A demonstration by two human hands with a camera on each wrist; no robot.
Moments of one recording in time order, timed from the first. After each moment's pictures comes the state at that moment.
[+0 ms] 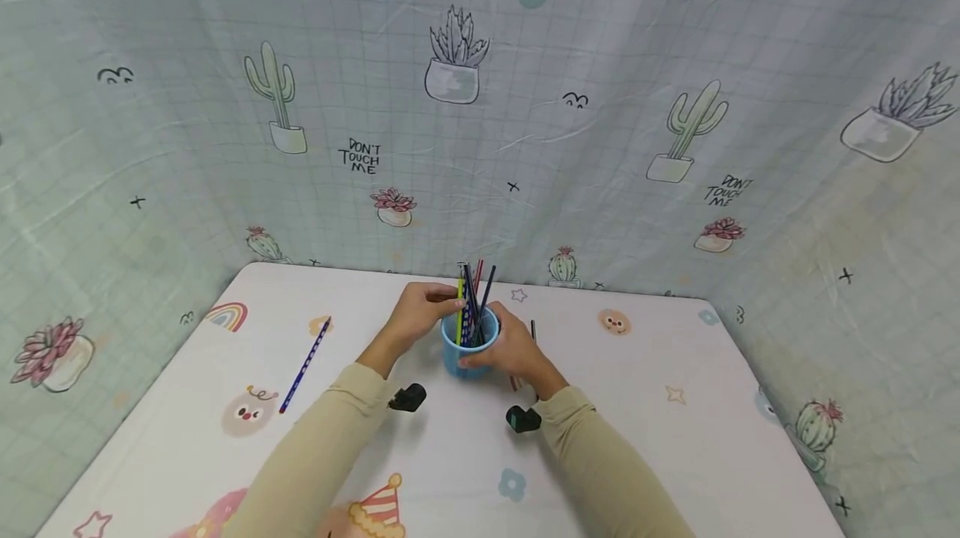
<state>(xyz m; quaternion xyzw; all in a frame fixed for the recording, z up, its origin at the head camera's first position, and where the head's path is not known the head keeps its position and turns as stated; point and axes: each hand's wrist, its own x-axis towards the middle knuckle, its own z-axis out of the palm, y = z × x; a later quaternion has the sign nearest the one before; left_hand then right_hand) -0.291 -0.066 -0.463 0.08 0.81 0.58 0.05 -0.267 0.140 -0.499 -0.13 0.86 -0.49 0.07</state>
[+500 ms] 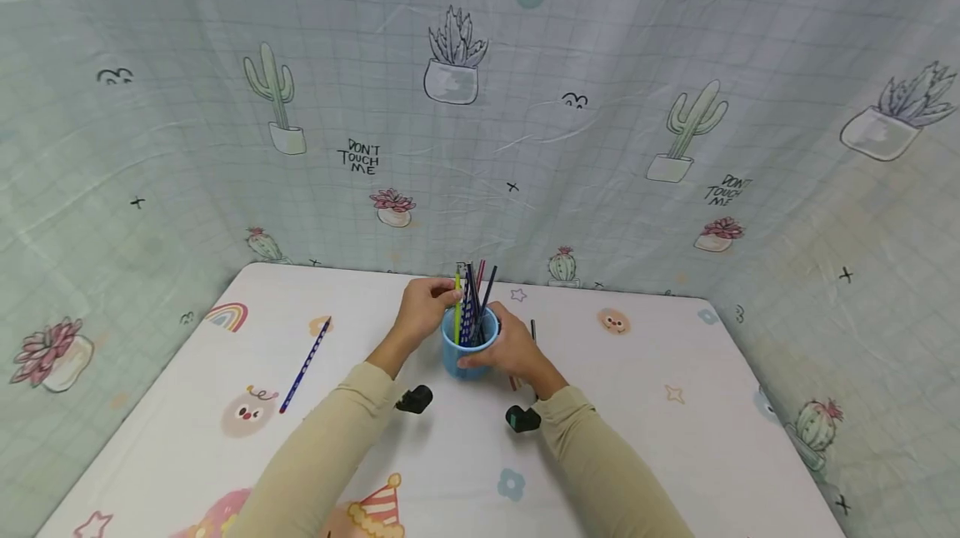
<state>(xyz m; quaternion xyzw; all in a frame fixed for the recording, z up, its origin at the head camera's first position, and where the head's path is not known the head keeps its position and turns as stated) -0.291 -0.050 -0.456 0.03 0.83 0.56 -0.02 -0.268 0.139 -0.501 -0.13 0.86 -0.49 0.07</state>
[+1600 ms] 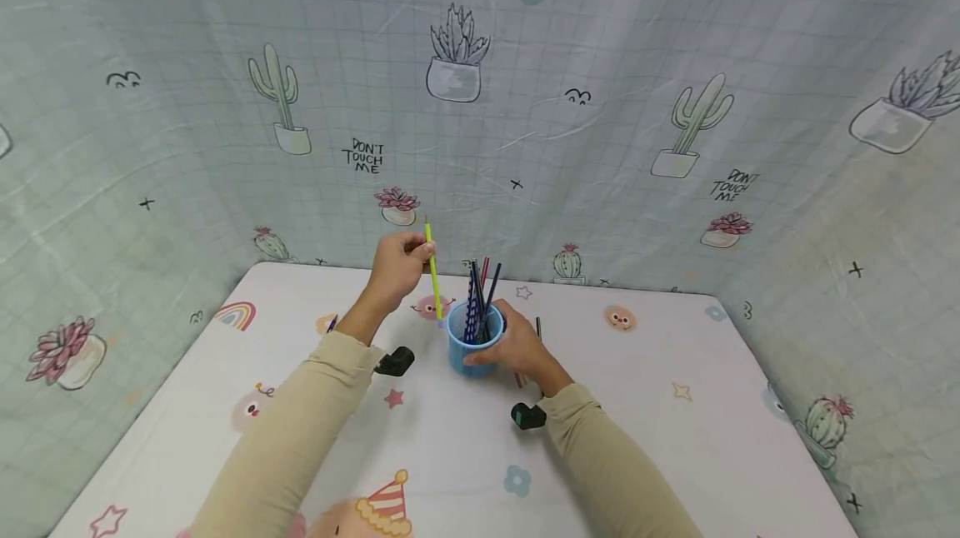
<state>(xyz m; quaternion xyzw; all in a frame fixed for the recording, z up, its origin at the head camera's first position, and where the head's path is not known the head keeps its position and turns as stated) -0.296 -0.084 -0.385 0.03 0.78 0.62 -0.04 -0.267 0.141 -0.500 -0.12 0.86 -0.49 0.07</state>
